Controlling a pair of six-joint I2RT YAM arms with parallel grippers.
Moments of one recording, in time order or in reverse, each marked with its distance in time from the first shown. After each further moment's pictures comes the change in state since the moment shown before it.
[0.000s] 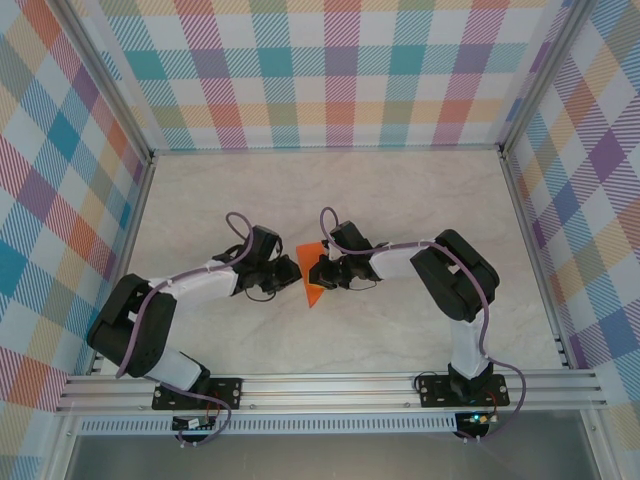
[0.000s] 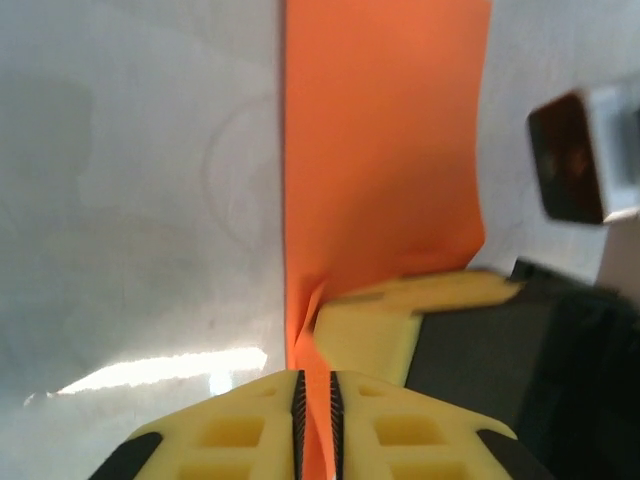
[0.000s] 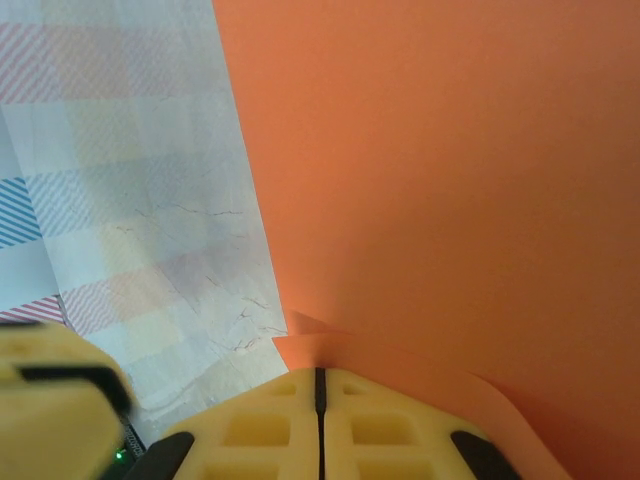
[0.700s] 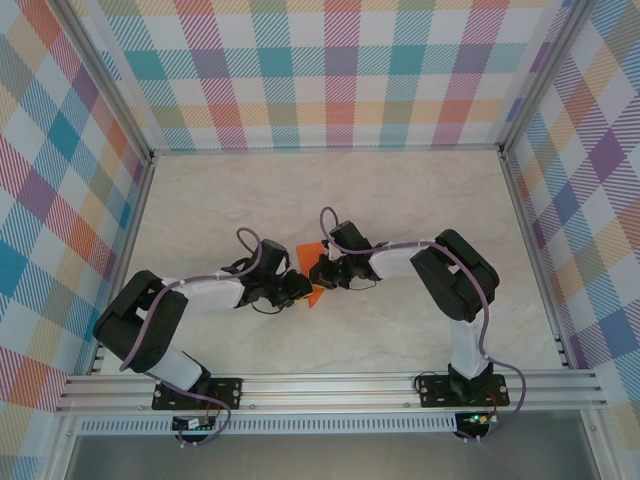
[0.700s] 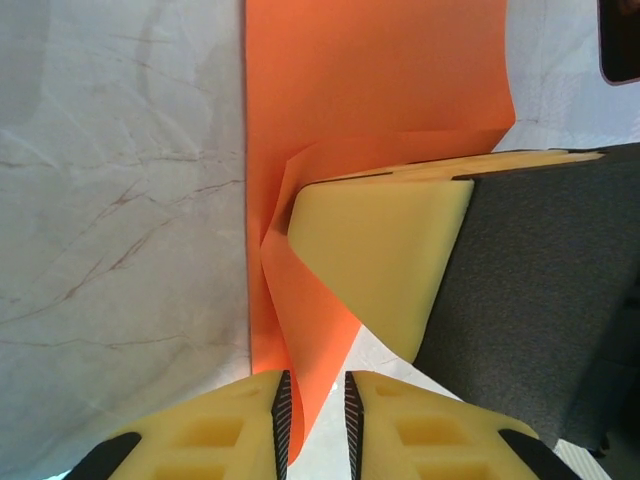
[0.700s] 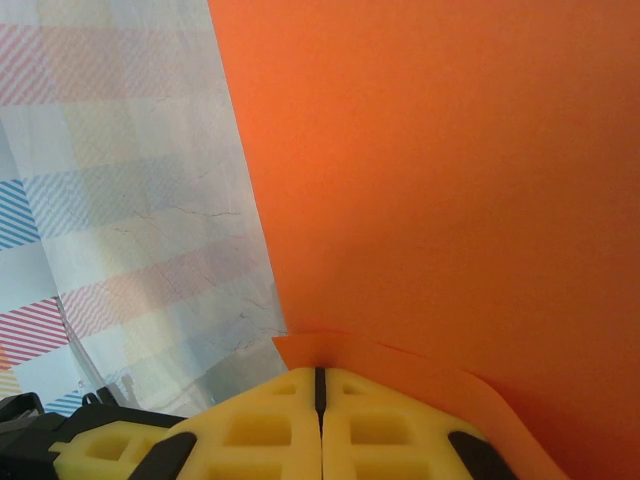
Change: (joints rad) left arm -0.066 0.044 -0.083 0.153 0.107 -0.106; right arm 0.000 0.000 0.005 -0.010 0.003 0.003
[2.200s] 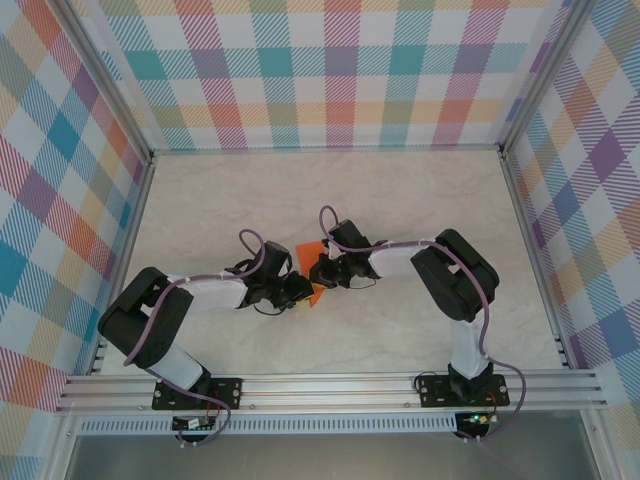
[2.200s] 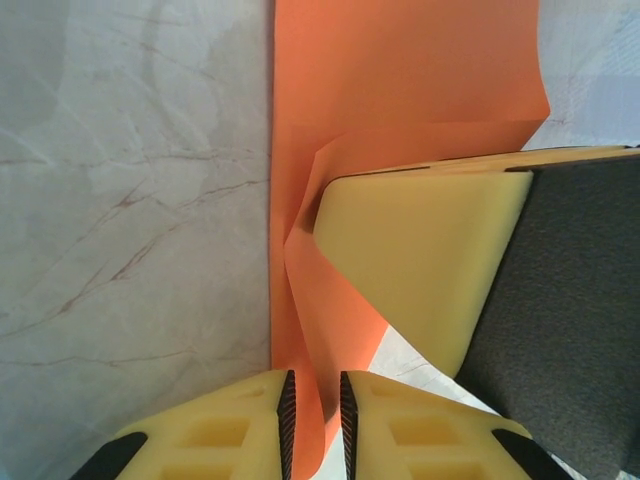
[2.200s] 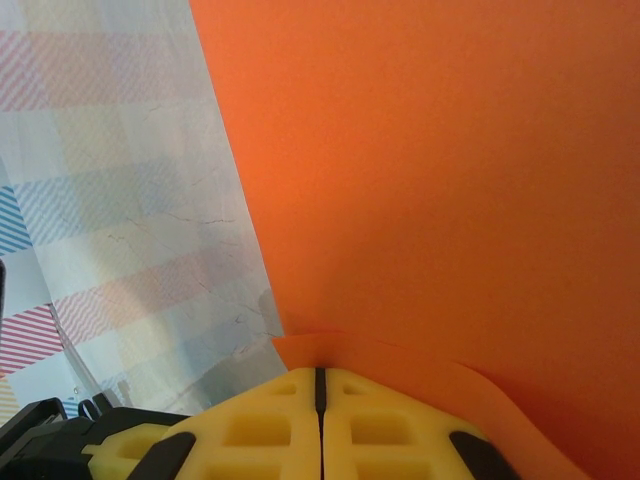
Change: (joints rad) left arm -0.013 0.029 -0.002 0.027 -0.014 -0.018; right arm 0.000 0.000 0.021 -0.040 0.011 0.000
